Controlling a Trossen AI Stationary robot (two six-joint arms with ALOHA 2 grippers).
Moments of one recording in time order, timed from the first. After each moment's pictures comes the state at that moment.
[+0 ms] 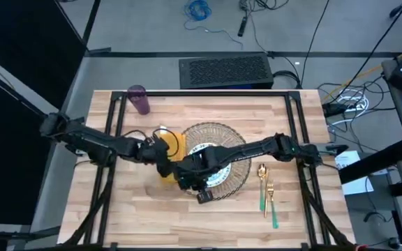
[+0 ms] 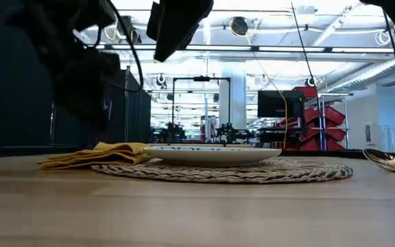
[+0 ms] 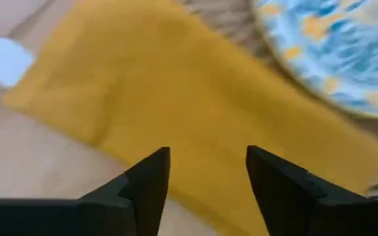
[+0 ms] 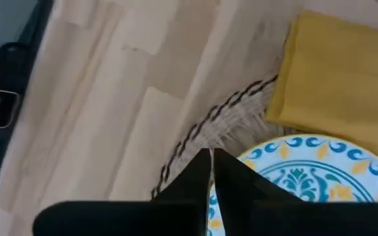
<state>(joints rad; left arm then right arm) -0.13 1.31 0.64 -0.51 -0.29 -0.74 0.21 2.31 2.29 -1.21 -0.11 -0.08</state>
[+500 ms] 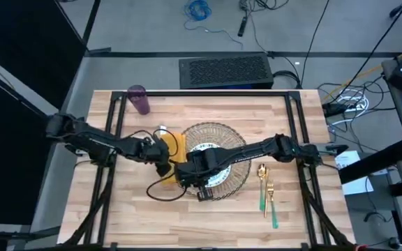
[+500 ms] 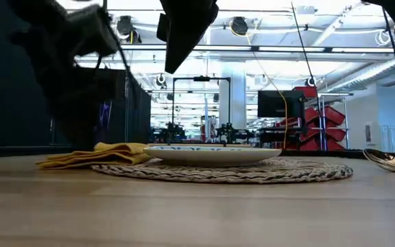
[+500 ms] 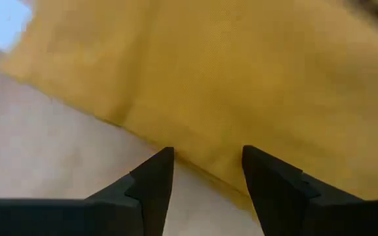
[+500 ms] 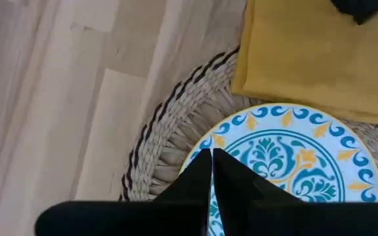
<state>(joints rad) -0.10 1.40 0.56 -0.44 -0.25 -0.73 0.22 2.31 2.29 -1.26 0.00 -0.05</state>
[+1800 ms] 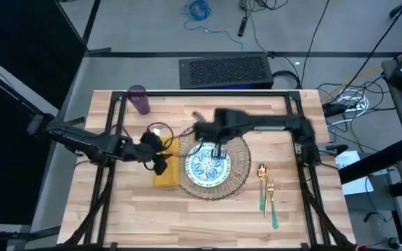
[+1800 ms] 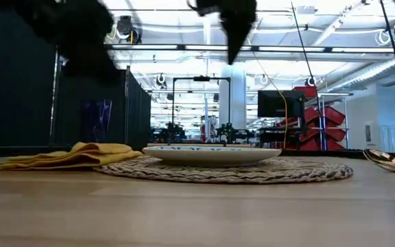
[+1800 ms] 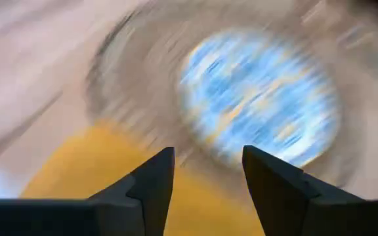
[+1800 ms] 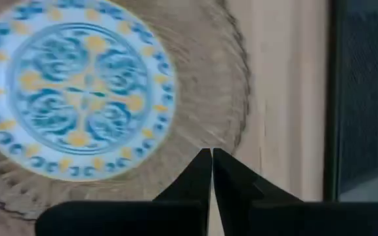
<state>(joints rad) -0.21 1.03 0.61 -0.22 -0.35 -0.61 0.00 1.89 1.90 -1.38 0.31 0.14</state>
